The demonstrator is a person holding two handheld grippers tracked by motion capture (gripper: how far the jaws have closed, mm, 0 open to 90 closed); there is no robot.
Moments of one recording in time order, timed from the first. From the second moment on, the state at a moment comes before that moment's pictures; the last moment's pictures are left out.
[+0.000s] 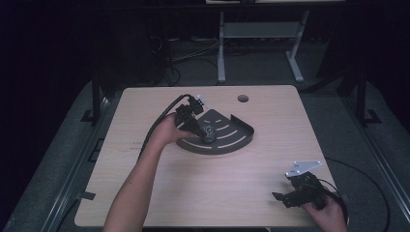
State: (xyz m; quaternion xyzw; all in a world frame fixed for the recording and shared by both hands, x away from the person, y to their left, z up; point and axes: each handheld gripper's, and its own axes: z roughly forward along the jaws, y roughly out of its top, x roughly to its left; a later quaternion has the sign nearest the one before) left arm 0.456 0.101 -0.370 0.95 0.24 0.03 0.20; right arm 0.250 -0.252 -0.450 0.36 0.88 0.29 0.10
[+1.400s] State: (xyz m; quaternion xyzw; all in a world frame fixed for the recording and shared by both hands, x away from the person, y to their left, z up) left arm 0.400 0.133 -0.371 0.94 0.25 0.04 0.23; right arm 0.252 -0.255 -0.450 0.36 0.88 0.29 0.11
